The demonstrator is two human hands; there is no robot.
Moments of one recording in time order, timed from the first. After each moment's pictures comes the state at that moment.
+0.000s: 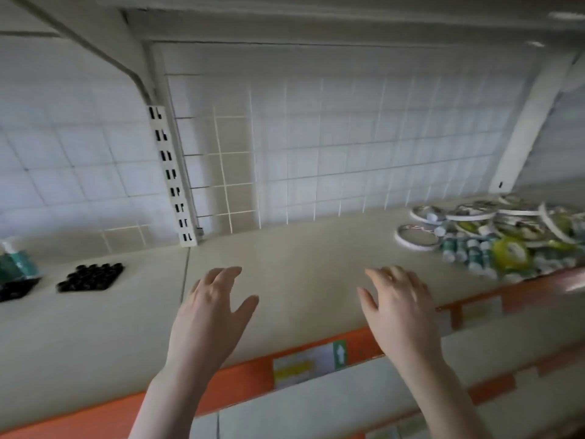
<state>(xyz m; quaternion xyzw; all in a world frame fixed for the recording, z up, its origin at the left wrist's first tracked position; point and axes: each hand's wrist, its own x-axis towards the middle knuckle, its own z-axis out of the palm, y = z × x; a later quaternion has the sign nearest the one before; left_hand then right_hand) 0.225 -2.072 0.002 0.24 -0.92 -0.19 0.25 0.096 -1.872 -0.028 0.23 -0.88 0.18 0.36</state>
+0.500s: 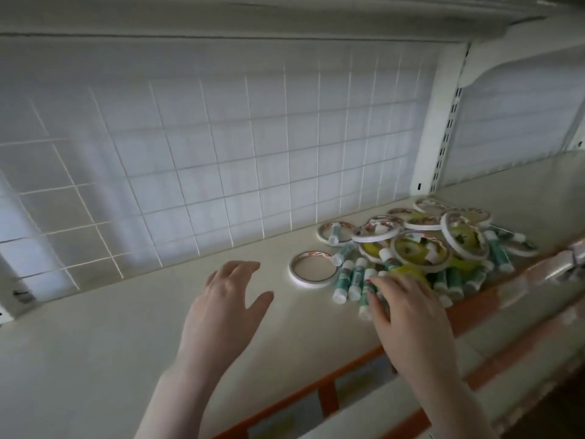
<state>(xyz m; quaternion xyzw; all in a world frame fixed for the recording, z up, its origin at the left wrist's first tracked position) 0.023 -1.932 0.015 0.11 -0.94 -0.20 0.24 -0.056 -1.718 -0.030 0.19 -0.90 0.19 0.35</state>
